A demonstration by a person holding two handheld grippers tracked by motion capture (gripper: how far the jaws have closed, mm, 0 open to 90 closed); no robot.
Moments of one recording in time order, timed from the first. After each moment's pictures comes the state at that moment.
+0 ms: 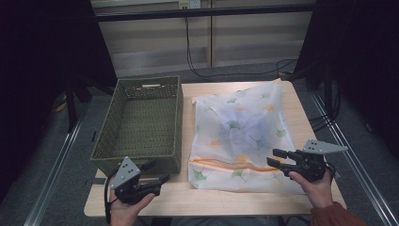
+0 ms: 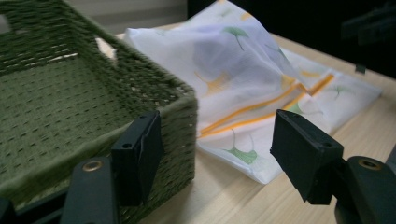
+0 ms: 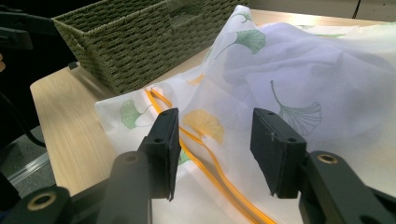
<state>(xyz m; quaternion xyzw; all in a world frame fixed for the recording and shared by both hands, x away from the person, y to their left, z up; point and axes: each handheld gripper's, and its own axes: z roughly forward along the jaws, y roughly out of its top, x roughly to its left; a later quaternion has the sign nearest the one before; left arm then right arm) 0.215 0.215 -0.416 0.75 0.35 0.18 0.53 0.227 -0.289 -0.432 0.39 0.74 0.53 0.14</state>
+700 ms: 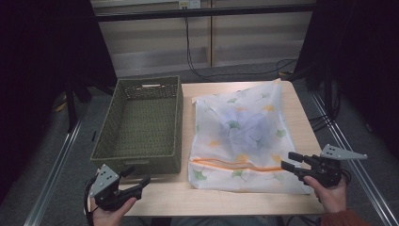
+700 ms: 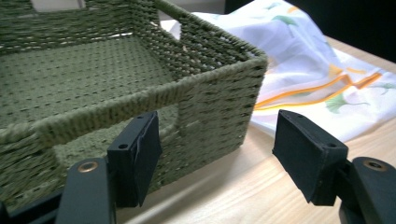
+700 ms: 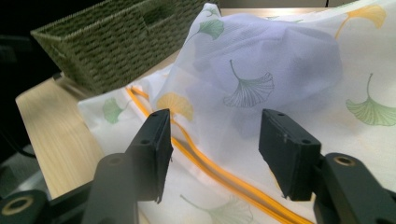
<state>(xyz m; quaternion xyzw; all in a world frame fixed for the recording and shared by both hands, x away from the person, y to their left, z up) 0.209 0.255 -0.430 0.74 0.40 0.21 0.50 0.213 -0.326 -0.446 0.43 0.71 0.54 0.14</state>
